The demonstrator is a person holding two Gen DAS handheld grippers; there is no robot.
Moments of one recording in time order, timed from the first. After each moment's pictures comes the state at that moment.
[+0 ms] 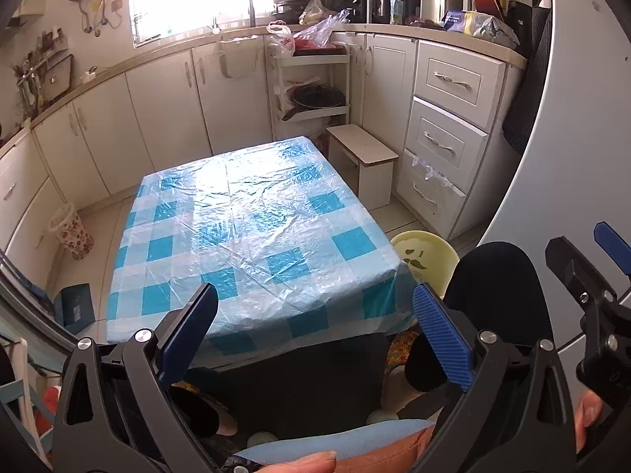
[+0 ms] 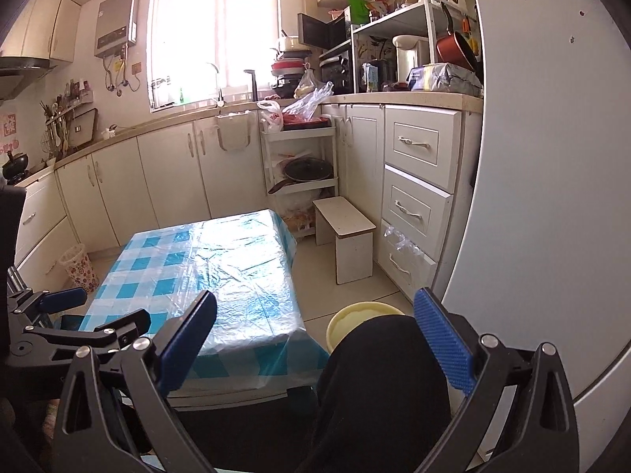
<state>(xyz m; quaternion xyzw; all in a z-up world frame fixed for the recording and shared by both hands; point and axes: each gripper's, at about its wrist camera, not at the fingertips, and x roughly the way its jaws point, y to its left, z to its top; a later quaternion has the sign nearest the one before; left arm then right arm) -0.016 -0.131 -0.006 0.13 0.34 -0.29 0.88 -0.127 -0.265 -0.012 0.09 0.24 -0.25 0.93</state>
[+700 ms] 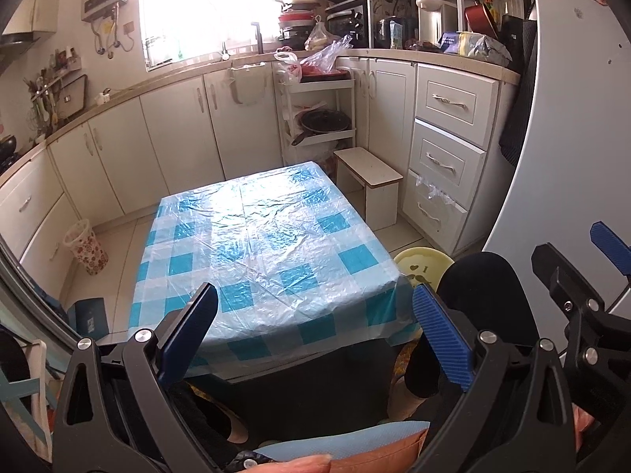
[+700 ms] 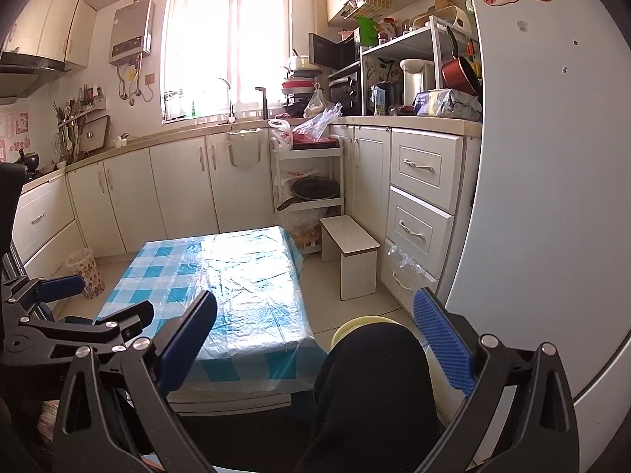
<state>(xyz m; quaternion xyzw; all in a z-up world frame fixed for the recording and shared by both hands) -0.051 -0.114 0.024 0.13 0.30 -0.27 0.90 -0.145 -0.243 0.001 0.08 0.21 -0.25 0.94</state>
